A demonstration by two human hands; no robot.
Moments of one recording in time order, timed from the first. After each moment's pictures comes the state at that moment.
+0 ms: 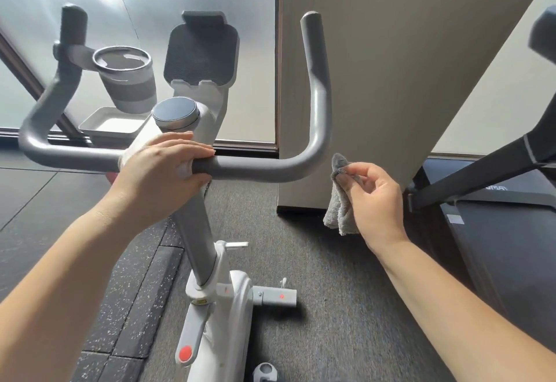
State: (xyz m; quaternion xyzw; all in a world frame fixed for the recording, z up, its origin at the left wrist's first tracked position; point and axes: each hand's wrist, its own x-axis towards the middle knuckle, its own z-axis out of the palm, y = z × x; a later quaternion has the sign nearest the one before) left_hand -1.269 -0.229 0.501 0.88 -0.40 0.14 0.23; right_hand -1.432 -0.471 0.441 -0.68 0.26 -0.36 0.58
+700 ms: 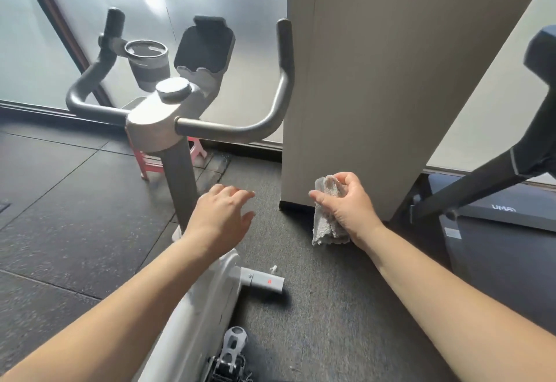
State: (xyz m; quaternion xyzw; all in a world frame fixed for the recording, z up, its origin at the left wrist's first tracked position) left_hand -1.451 -0.301 0.429 0.94 -0.33 0.06 0.10; right_hand -1.534 -0.522 0.427 -0.74 0.25 -0.13 0.61
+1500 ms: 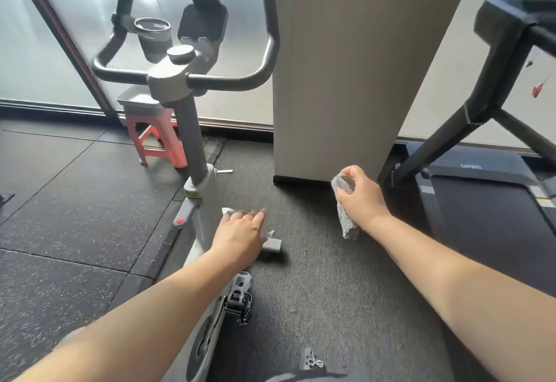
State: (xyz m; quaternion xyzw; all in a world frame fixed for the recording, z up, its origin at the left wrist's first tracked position) left_hand -1.603 -0.259 0.354 0.94 -0.35 -0.04 -0.03; right_hand -1.690 -0.488 0.413 -0.87 0.27 -0.13 0.40
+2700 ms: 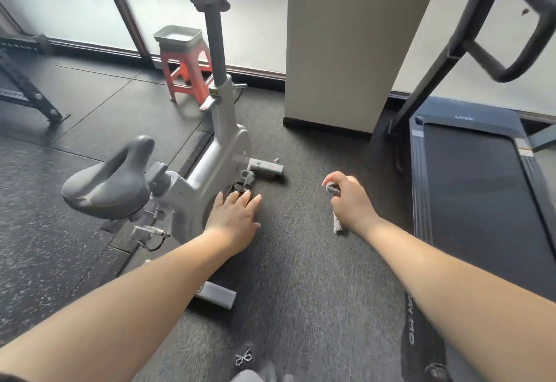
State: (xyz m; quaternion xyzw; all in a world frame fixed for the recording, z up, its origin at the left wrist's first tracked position) left_hand -2.003 -0.122 0.331 0.95 -0.29 -0.10 -0.08; right_hand -2.074 -0.356 0.351 -0.91 0.18 -0.04 0.36
